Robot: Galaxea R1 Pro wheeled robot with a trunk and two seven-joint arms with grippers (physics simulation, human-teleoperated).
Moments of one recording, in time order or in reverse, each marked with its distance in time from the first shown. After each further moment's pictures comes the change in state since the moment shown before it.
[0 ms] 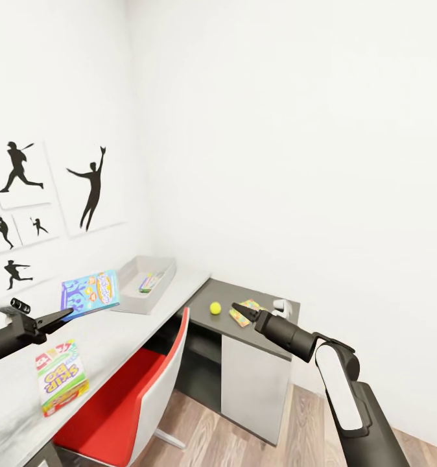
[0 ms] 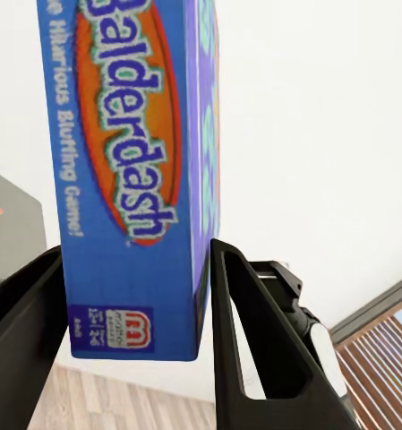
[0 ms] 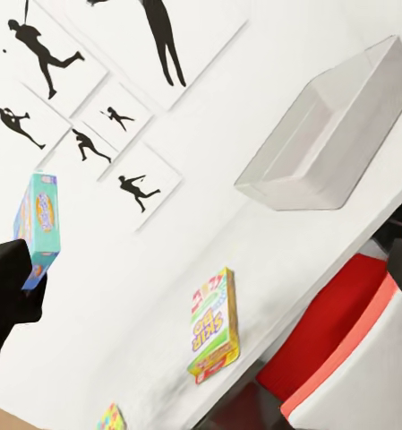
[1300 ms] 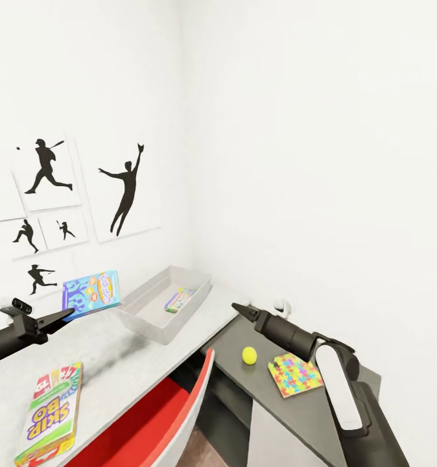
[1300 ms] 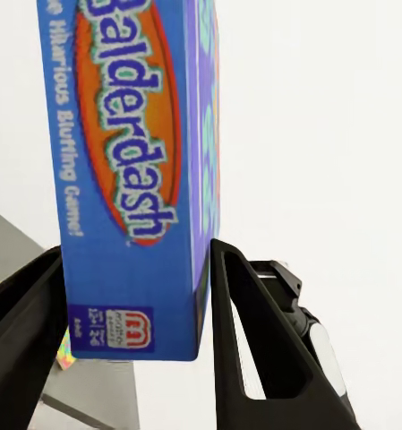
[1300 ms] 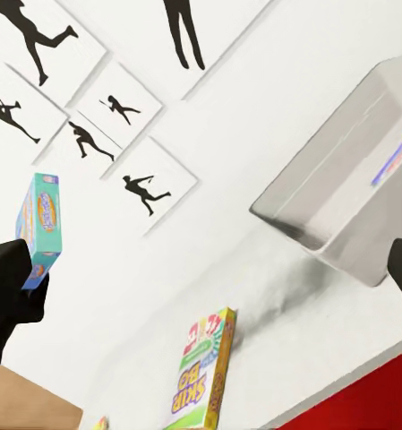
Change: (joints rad) left arm 0.000 -0.005 -0.001 0.000 0.000 -0.001 0.000; right arm 0.000 0.001 0.001 0.000 0.000 0.000 0.001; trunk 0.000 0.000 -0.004
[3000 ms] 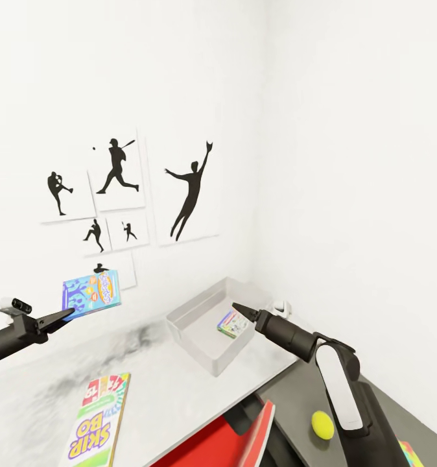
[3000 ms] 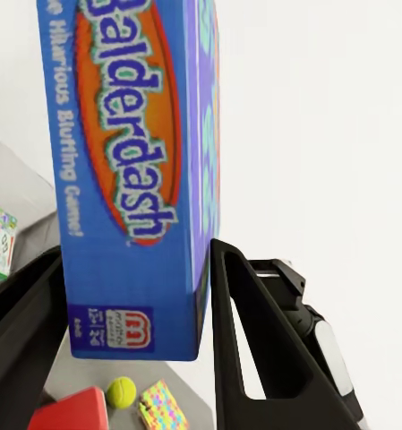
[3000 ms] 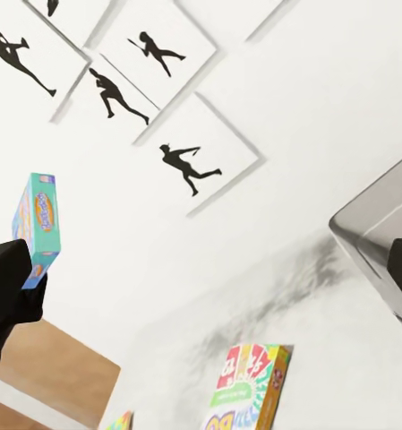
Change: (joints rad) left arm 0.000 -0.001 0.000 -0.001 0.001 -0.026 0.000; right arm 0.000 -0.002 -0.002 0.000 0.000 0.000 0.000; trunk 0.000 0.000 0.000
